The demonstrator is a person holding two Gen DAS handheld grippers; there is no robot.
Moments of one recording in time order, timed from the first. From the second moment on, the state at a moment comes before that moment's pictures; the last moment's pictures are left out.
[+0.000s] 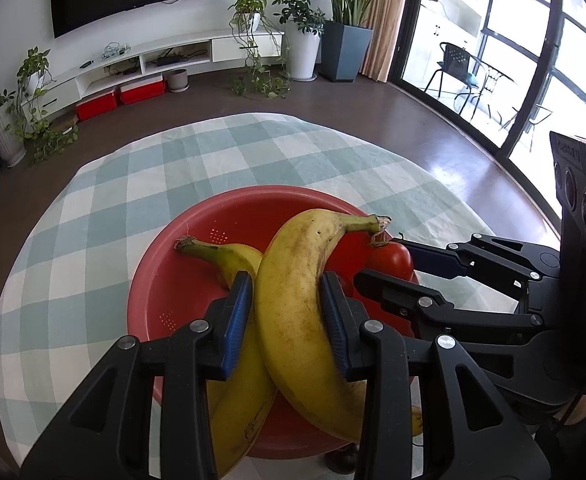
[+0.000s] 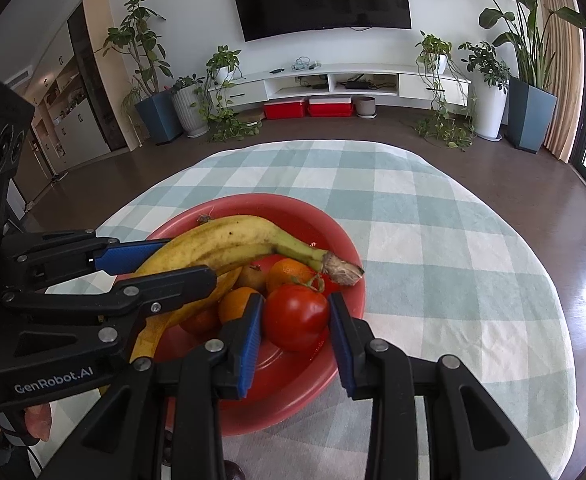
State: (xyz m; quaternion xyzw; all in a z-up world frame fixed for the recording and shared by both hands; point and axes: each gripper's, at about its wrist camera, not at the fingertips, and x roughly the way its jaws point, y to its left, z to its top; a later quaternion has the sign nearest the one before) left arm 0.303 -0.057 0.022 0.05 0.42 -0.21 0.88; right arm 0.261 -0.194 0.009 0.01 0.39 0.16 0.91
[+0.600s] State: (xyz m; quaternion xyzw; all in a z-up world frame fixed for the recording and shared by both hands) left arm 0.275 -0.038 0.057 0.02 0.38 -0.21 0.90; right arm 0.246 -0.188 0.010 -0.02 0.37 0.17 0.91
